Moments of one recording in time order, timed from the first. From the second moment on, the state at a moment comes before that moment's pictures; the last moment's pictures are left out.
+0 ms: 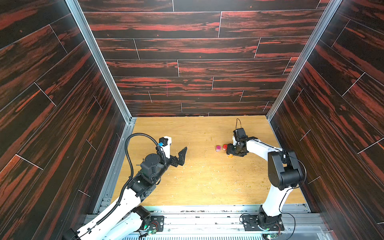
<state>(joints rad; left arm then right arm) -0.58 0.83 0.62 0.11 -0.09 -0.18 0.26 1.83 1.20 -0.52 -0.03 0.35</state>
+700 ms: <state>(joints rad) -0.15 1.04 0.29 0.59 -0.59 0.03 -0.02 1.20 0.32 0.40 0.24 0.19</state>
